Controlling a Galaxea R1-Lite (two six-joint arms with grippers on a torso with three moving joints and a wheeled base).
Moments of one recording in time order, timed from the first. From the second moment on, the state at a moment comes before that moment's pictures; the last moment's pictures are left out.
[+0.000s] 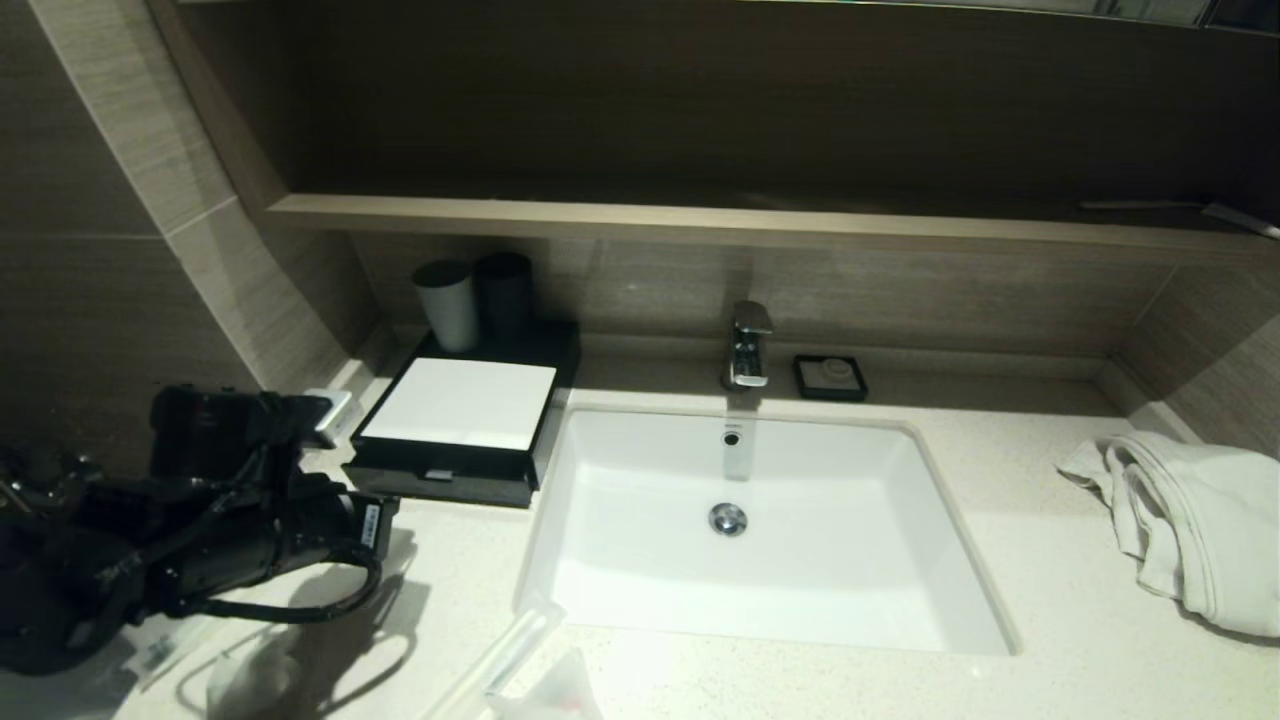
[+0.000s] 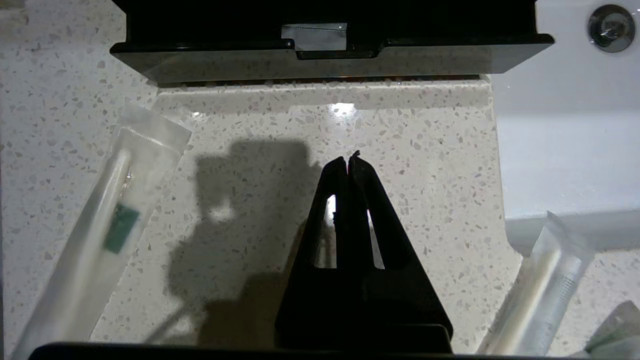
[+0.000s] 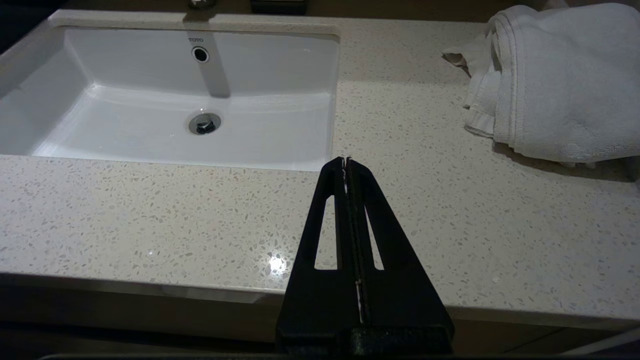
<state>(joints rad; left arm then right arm) -0.17 1.65 -0.59 -0.45 -0.05 0.01 0.00 0.00 0.00 0.00 0.00 0.00</state>
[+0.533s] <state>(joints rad) -0.20 1.76 -0.60 -0.57 0.00 -0.02 0.00 0.00 0.00 0.00 0.00 0.00</state>
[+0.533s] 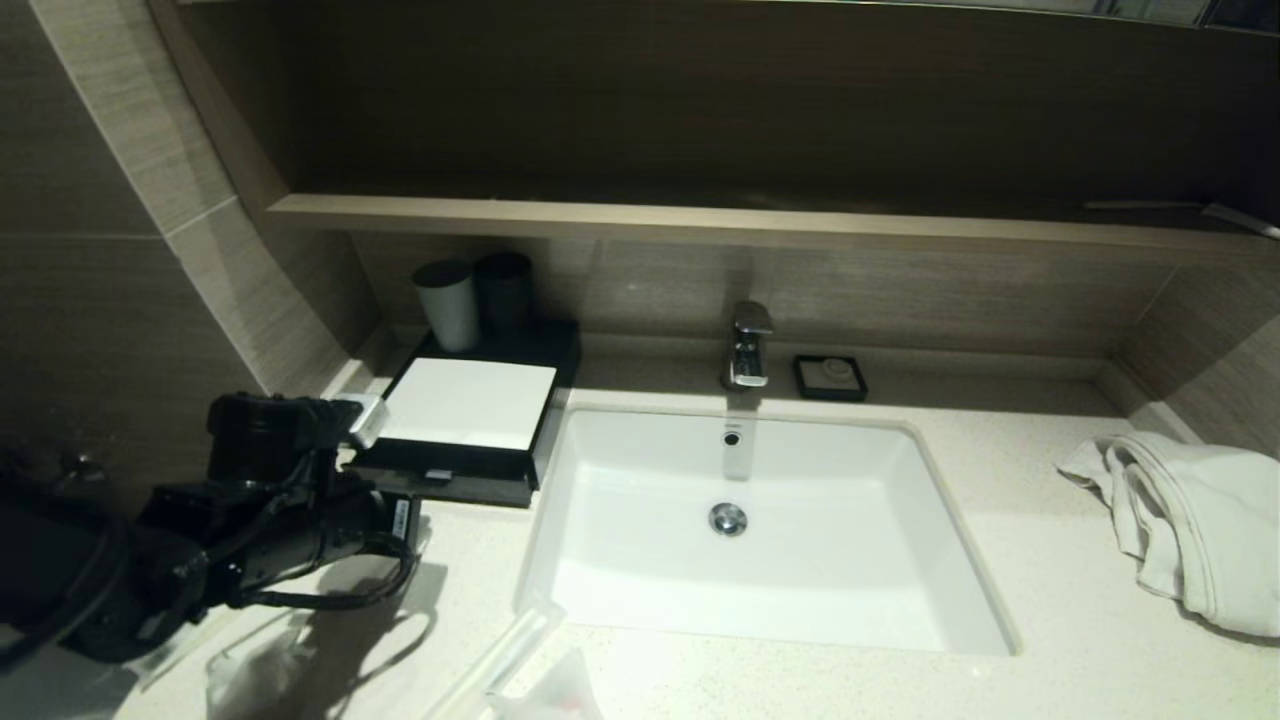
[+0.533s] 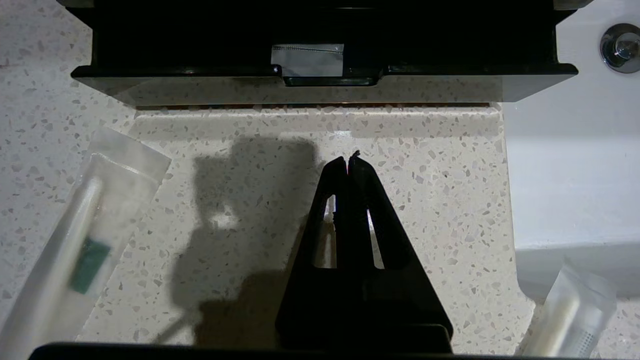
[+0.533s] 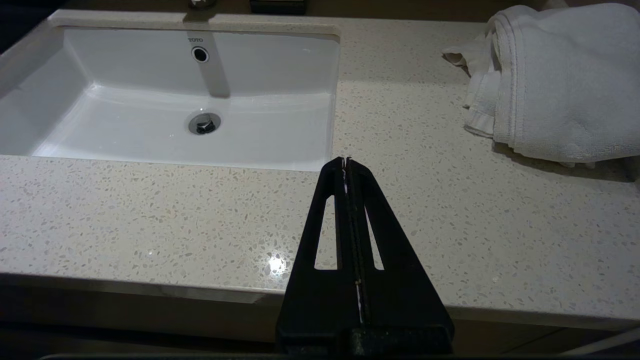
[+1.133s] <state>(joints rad) -0.20 1.84 -0.61 -0.68 0.02 -0.02 0.00 0.00 0.00 0.00 0.00 0.00</state>
